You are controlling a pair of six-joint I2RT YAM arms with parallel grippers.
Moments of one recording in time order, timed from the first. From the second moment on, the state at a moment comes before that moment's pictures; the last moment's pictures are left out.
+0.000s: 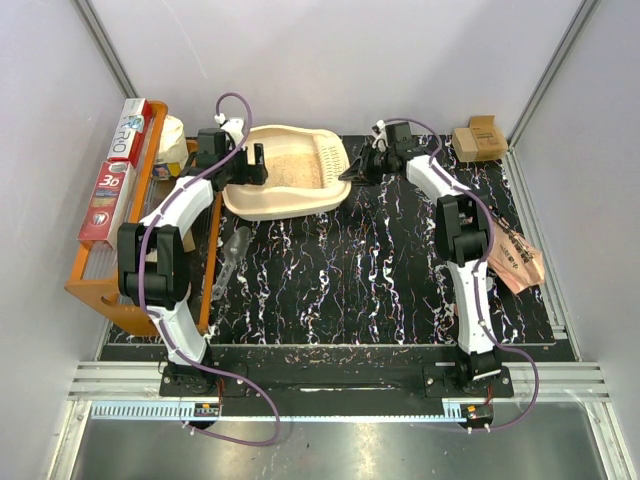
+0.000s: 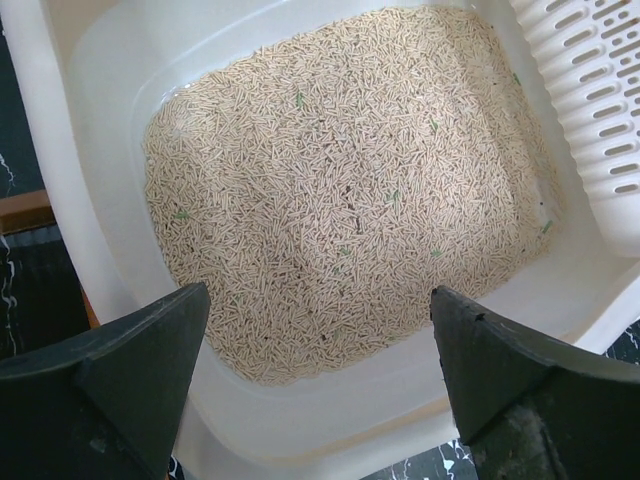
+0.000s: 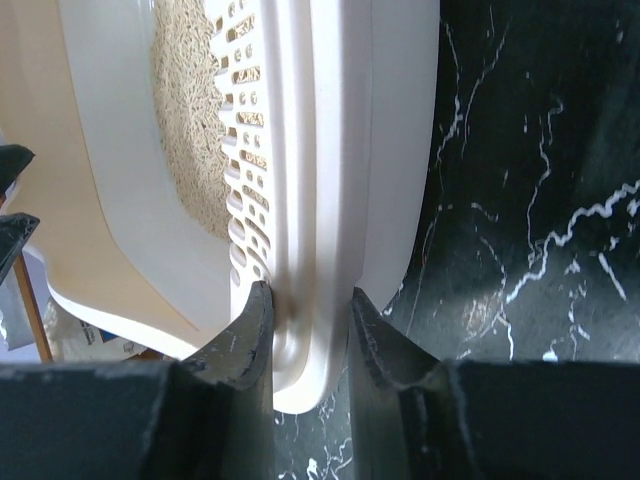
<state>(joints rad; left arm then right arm) -0.09 1.83 1.43 -0.21 0.20 -0.05 0.26 2.44 2.07 -0.39 -0.63 0.60</state>
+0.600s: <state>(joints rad) -0.22 1.84 1.41 -0.19 0.28 -0.09 0.15 2.32 1.89 -0.49 -0.71 0.51</state>
